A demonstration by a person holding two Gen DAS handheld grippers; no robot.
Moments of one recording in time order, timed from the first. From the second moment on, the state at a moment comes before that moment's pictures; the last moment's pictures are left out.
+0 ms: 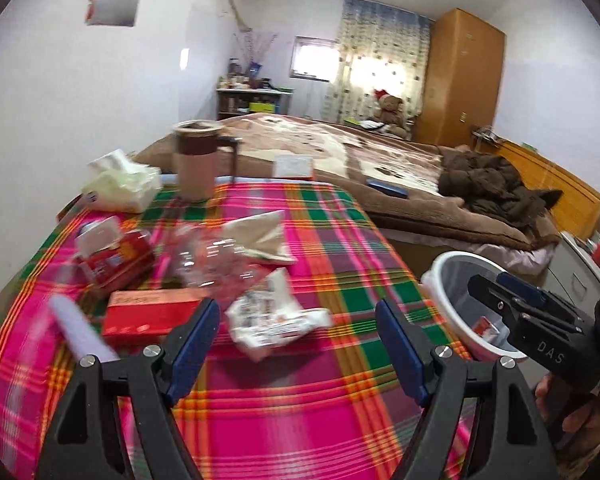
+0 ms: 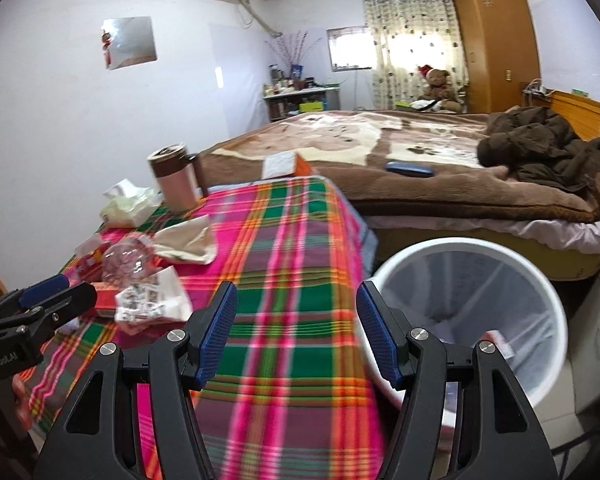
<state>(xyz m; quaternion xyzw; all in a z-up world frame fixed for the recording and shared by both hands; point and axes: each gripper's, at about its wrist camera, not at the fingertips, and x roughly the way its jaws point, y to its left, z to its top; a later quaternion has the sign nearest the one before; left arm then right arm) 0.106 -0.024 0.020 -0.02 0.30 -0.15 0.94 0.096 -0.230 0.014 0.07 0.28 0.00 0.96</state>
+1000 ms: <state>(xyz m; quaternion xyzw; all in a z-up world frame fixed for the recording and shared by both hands) 0.133 0.131 -0.037 -0.11 0.37 0.01 0.92 0.172 -0.099 0.016 0.00 0.32 0.13 0.94</state>
